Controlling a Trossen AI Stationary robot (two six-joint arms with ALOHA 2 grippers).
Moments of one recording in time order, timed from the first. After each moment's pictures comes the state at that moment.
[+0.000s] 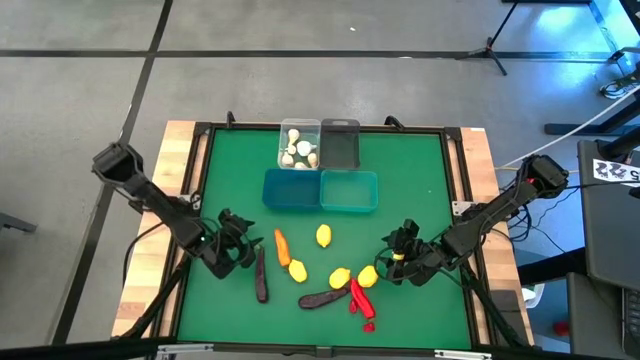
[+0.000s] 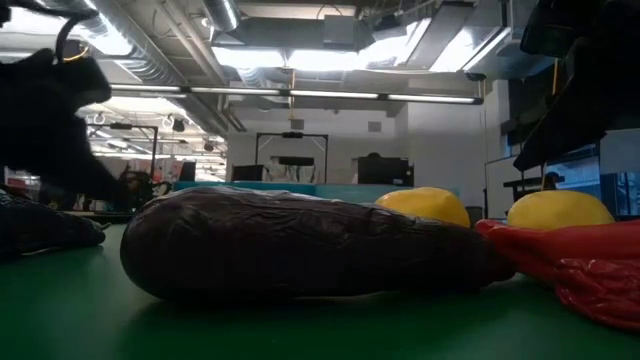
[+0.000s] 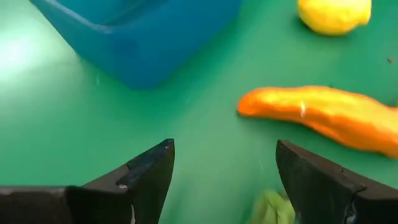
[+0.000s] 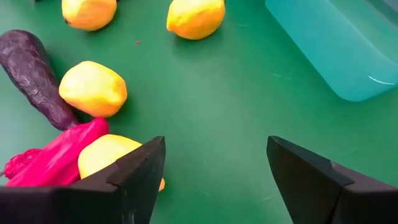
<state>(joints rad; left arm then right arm) -0.72 1.31 0.38 -0.28 -0.87 -1.19 0.65 1.35 0.70 -0.36 0.59 0.92</state>
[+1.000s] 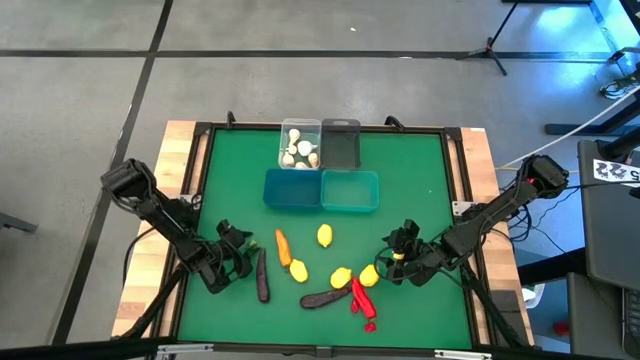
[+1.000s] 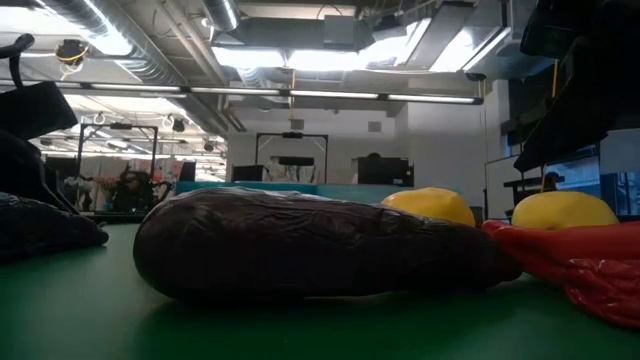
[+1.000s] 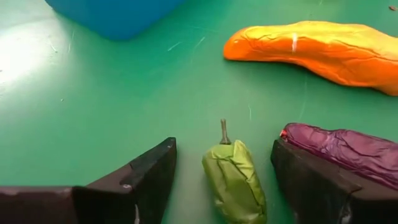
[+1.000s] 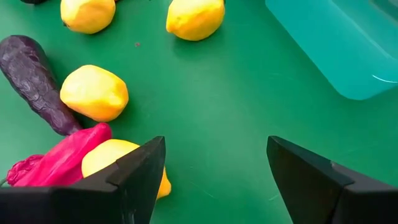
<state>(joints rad) -0.86 1.56 0.39 -0.21 -0.90 -1.39 0.65 1.35 0.70 -0.36 0.59 0.94</state>
